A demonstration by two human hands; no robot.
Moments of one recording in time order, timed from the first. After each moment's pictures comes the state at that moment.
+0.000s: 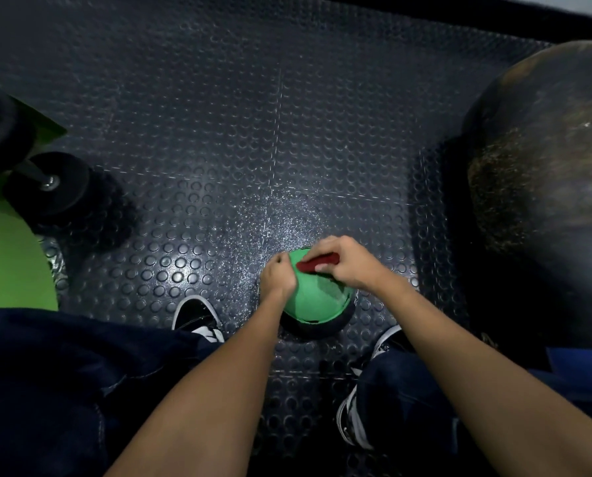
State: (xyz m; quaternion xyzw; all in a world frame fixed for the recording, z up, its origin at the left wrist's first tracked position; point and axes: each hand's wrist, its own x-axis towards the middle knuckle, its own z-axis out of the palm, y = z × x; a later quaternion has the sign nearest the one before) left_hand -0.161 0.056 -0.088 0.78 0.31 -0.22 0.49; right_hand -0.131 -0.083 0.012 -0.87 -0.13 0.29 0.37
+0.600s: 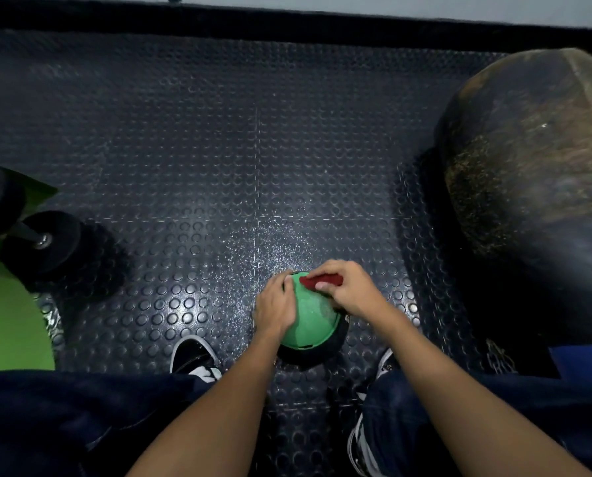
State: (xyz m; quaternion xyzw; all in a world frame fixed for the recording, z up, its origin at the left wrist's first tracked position) left_hand -0.163 0.052 -0.074 0.87 0.16 -0.18 0.43; right_hand -0.147 -0.100 0.007 -0.88 -0.03 0.19 0.44
